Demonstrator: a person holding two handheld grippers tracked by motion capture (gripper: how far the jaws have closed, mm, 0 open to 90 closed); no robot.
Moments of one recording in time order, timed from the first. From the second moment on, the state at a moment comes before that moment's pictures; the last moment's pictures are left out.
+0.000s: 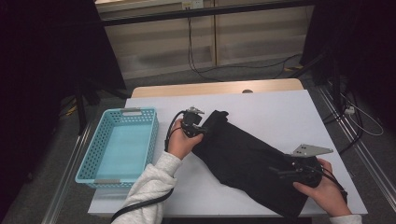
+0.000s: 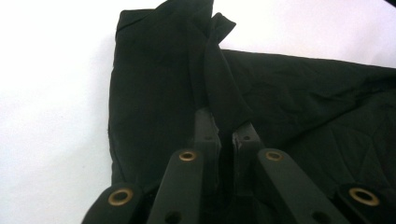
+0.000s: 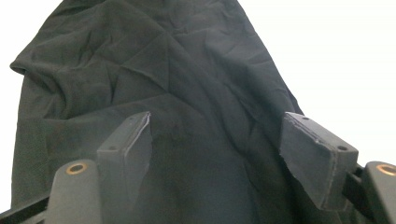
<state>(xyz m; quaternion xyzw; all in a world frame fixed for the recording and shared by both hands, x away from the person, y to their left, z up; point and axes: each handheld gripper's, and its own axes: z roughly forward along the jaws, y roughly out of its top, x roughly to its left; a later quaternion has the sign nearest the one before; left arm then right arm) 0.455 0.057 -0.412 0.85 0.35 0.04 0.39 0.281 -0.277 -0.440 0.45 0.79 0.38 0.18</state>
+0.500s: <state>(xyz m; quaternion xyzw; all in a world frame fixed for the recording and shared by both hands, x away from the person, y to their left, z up) 0.448 0.049 -0.409 0.85 0.34 0.02 0.39 0.281 -0.277 -0.440 0.45 0.78 0.39 0.18</state>
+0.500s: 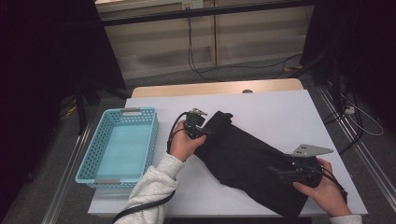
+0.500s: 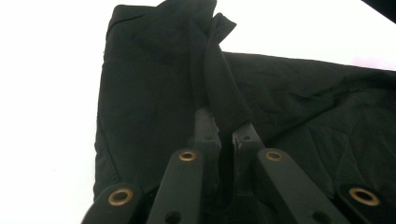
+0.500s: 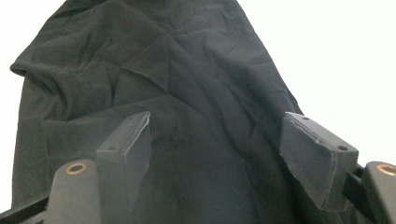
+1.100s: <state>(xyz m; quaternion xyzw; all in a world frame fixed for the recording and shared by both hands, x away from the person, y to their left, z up) 0.445 0.045 -0.410 0.86 0.34 0.01 0.39 0.281 -0.276 -0.440 0.45 0.79 0.39 0.18</state>
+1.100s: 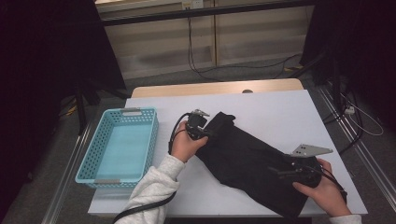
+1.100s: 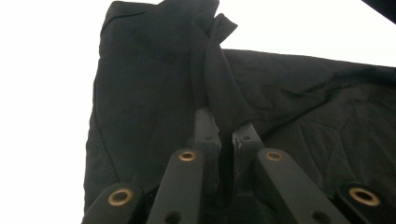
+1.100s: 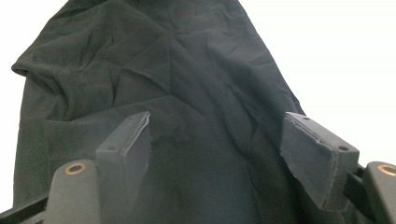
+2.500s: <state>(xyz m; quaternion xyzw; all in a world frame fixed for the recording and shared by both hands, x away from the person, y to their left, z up) 0.397 0.040 -0.415 0.85 0.31 -0.01 0.42 0.309 -0.257 -0.435 0.49 0.74 0.41 0.19</state>
